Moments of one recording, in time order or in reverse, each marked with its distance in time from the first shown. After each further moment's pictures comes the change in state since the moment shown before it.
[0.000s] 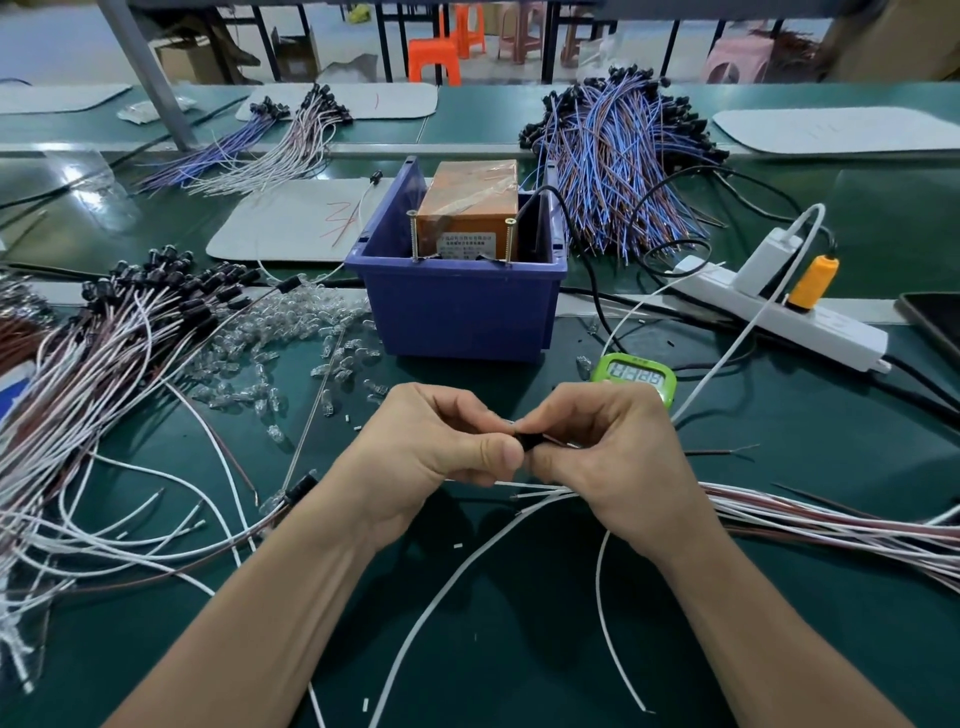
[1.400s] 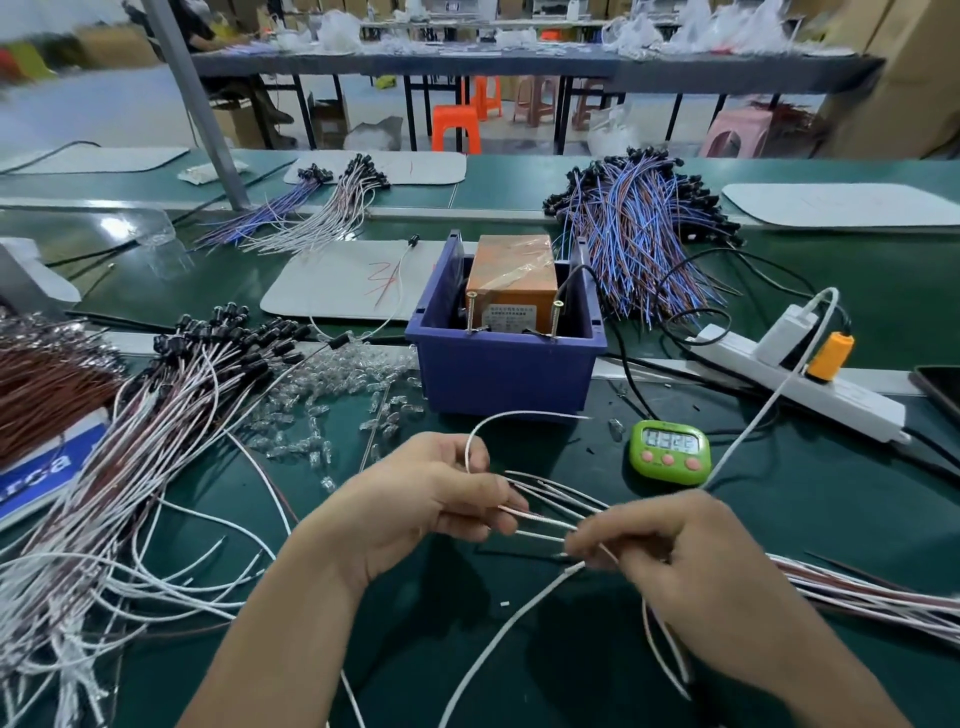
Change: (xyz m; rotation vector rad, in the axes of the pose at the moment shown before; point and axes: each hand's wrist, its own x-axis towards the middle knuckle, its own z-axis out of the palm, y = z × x) left_hand -0.002 0.018 -0.043 -0.004 -0.118 -0.185; right_hand -0.032 -0.040 -0.008 -0.512 -0.118 0.190
